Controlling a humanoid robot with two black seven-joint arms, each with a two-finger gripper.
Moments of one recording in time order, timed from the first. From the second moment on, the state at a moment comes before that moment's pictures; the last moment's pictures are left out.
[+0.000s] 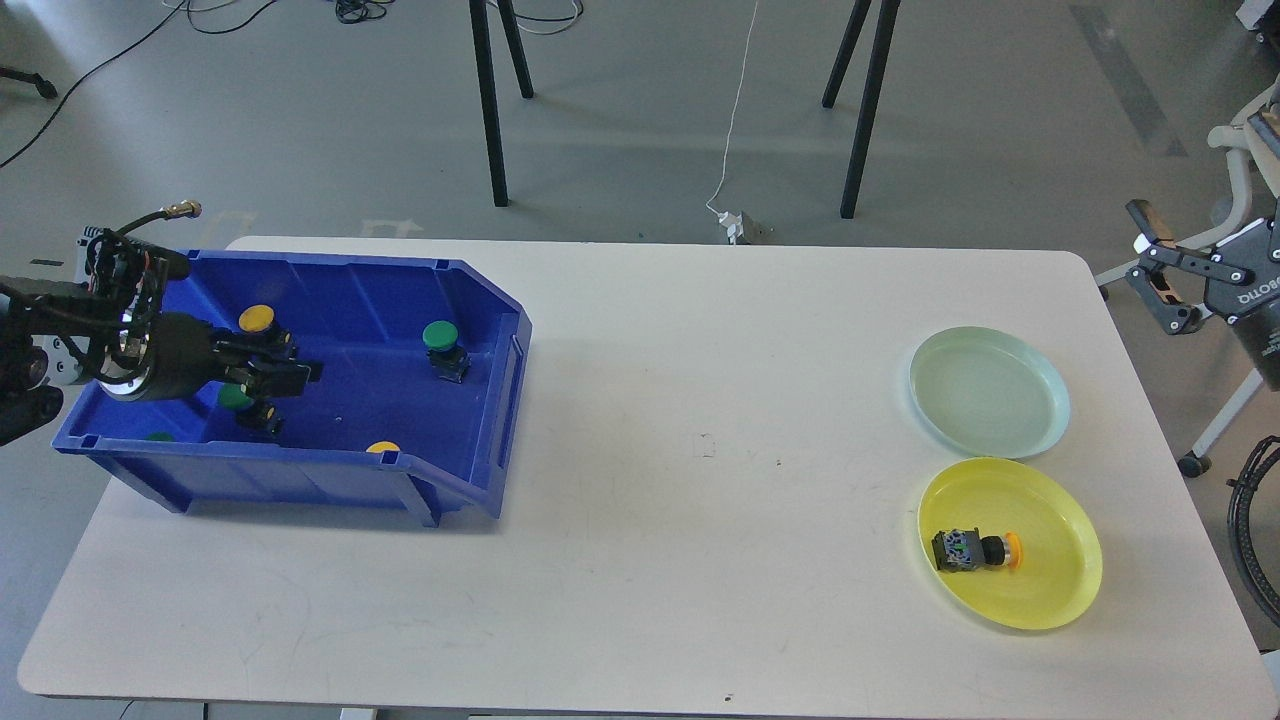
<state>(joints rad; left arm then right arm) -1.14 0.74 0.41 -0.78 1.38 -0.18 -0.49 0.08 -0.80 1.29 1.46 -0.16 0.35 0.34</state>
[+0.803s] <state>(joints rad) -1.05 0.61 0.41 -0.52 1.39 -0.27 -0.49 0.04 -0.80 1.29 1.46 -0.14 0.42 0.35</state>
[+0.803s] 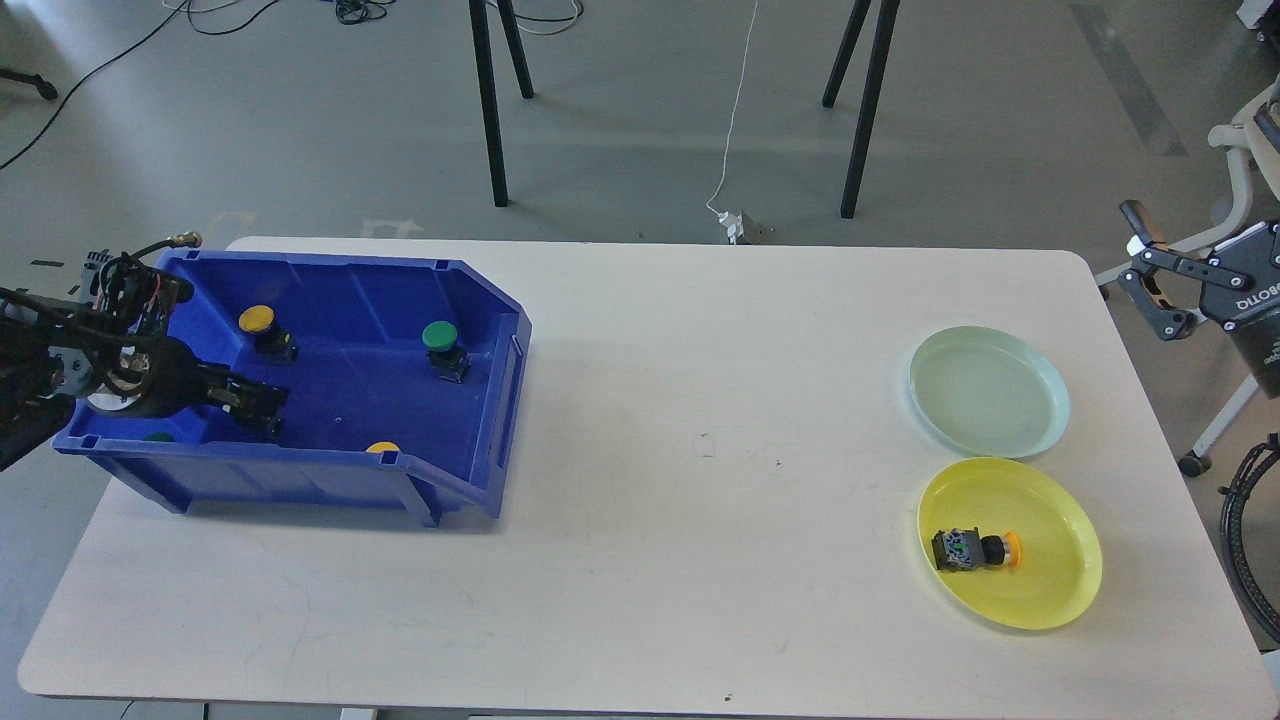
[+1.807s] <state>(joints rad) -1.03 0.60 0.41 -0.49 1.41 -0.26 -0.49 0.01 -0.80 1.30 1.46 -0.14 0.45 0.35</state>
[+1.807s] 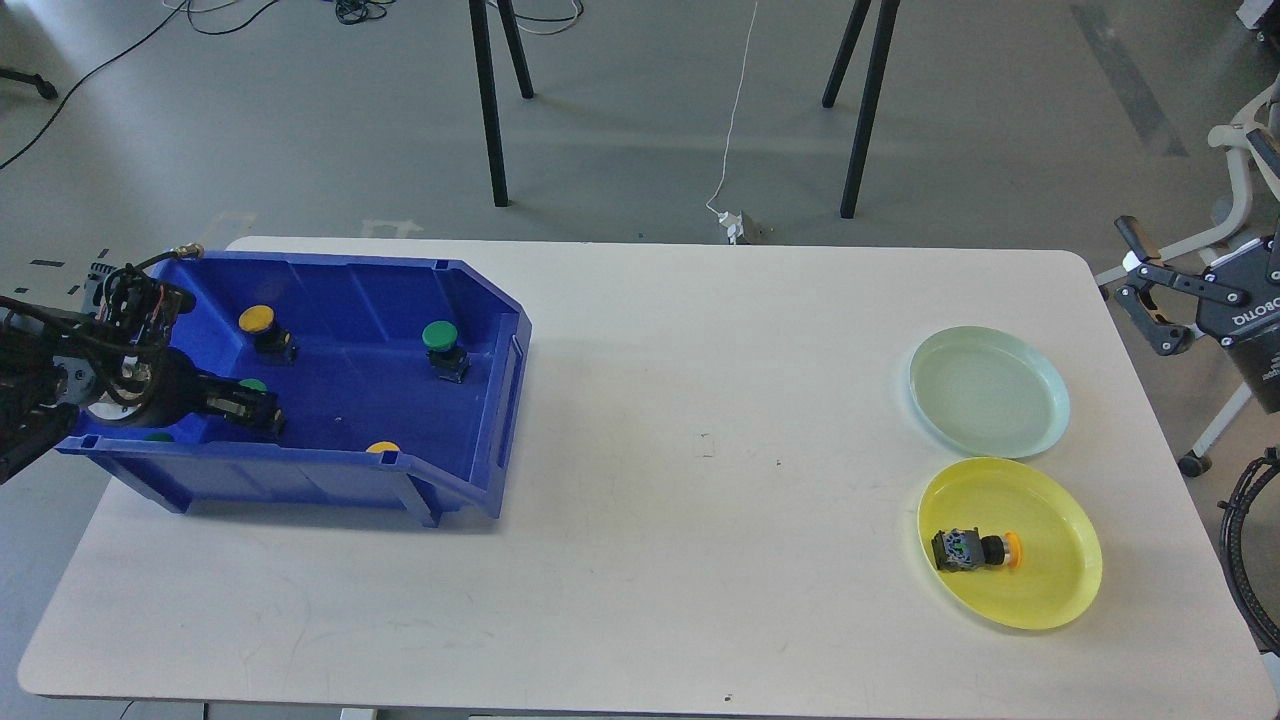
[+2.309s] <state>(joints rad) -1.32 1.10 0.16 -1.28 1.38 -0.29 -0.49 0.00 -0.80 1.30 1.46 -0.15 0.45 0.35</state>
